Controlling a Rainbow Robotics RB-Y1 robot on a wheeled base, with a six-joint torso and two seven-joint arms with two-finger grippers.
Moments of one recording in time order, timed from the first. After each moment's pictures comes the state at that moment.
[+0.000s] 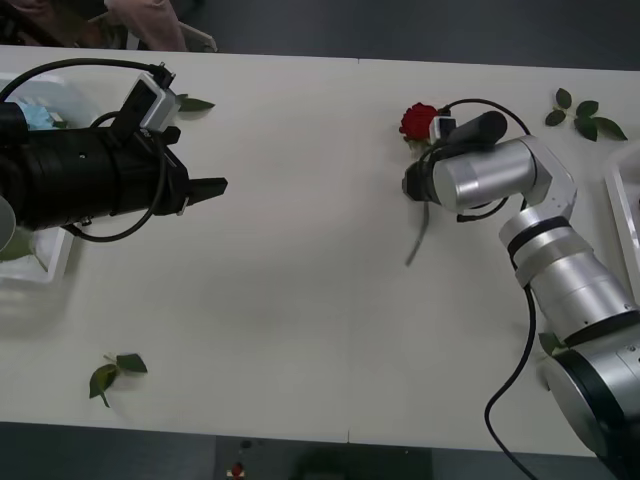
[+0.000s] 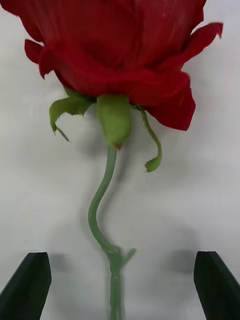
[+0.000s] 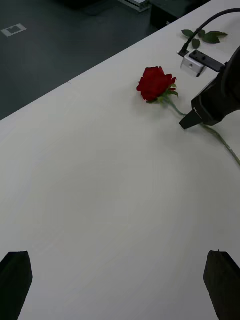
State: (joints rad) right arm -0.74 -0.26 0.18 -0.99 -0.22 0.89 1.28; left arm -0.31 0.98 -0.26 -2.03 1.14 0.74 -1.89
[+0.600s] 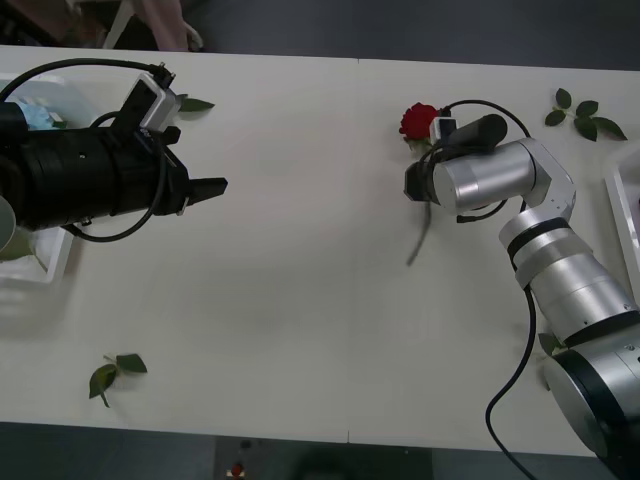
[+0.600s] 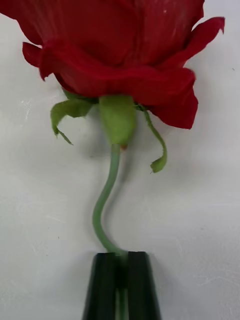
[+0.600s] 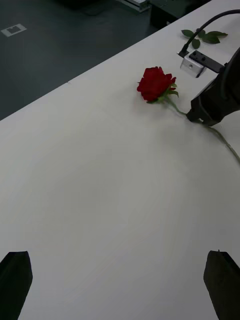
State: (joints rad) right arm -0.74 -0.26 0.18 -0.98 -0.22 0.86 1.28; left arm -0.31 0.98 -0.26 -2.03 1.14 0.74 -1.89
